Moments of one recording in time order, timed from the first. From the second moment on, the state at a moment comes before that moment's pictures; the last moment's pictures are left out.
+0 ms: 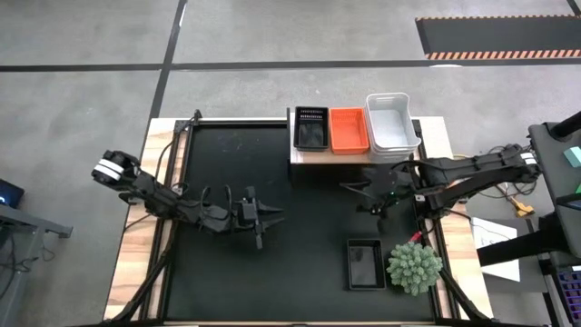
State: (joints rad) left arm -0.39 1.47 0.52 0.93 -0.58 -0.10; right arm 0.15 1.08 0.98 -0.80 -0.08 -0.06
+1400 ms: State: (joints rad) left arm -0.37 1.46 0.52 0.93 -0.58 -0.10; right arm 0.22 1.09 0.73 -0.39 -0.08 -0.08
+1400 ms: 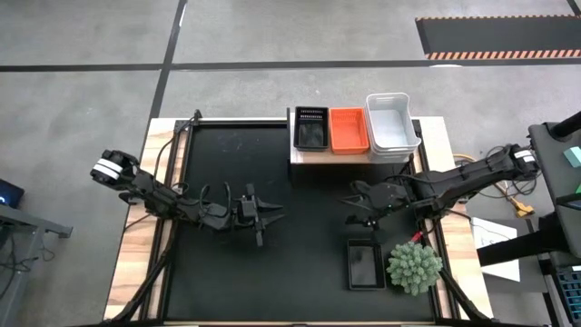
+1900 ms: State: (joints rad) left arm -0.36 1.46 0.52 0.93 -0.58 -0.06; right arm 0.40 1.16 0.72 -0.21 -0.04 0.01
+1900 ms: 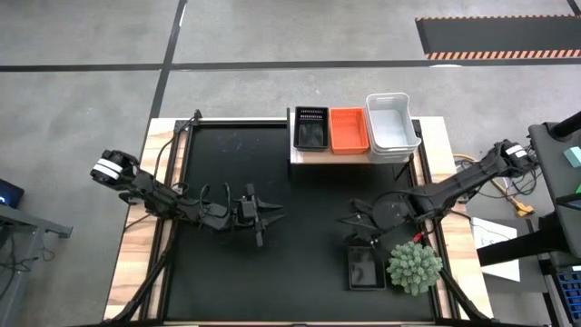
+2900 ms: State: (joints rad) left arm -0.36 1.46 0.52 0.93 -0.58 -0.07; right arm 0.71 1.59 1.25 -0.87 -0.04 0.59
